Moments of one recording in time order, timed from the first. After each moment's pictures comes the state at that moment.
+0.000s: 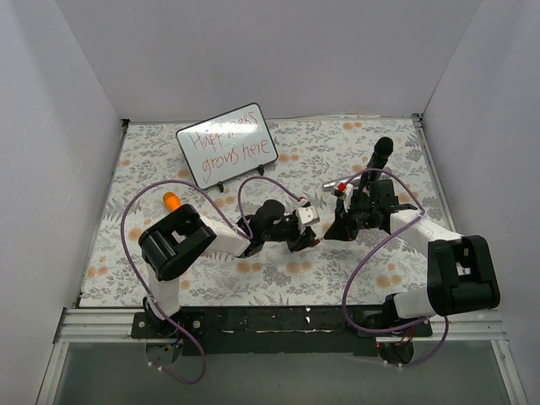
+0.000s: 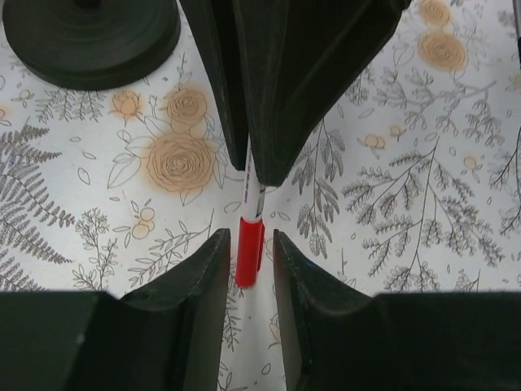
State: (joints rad) left arm -0.90 1.88 0.82 0.67 0.48 0.10; right arm 0.19 1.39 0.66 -0.30 -0.92 -0.46
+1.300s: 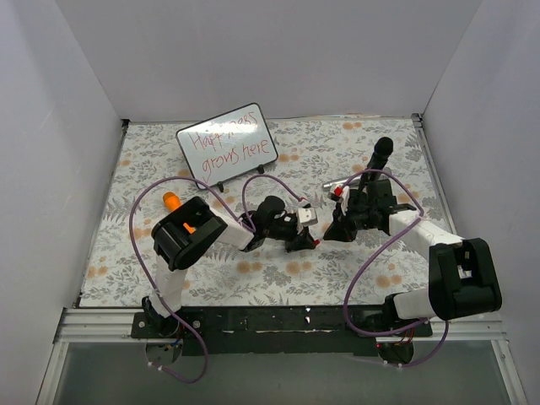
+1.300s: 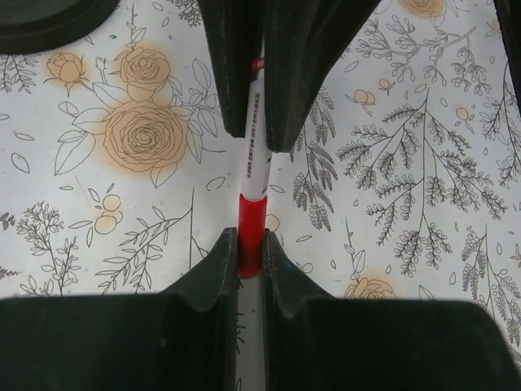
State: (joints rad) left arm -0.84 2.00 0.89 0.65 0.67 0.13; right arm 0.22 1.38 0.67 -0.32 -0.90 -0.57
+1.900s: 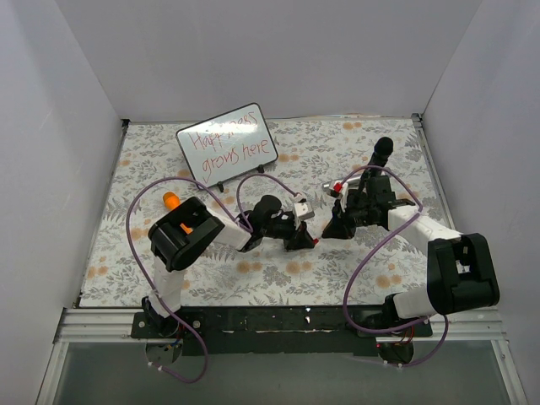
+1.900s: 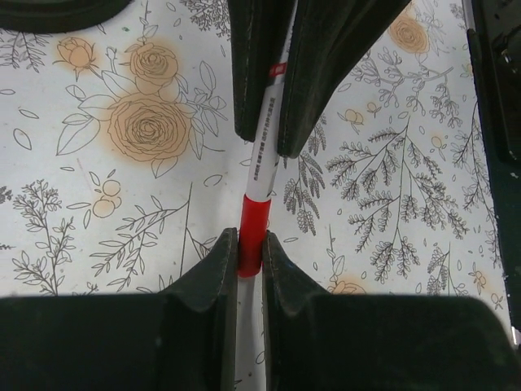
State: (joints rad) left arm -0.83 1.98 0.86 0.70 0.69 -0.01; right arm 0.23 1.41 0.71 -0.36 -0.94 -0.57
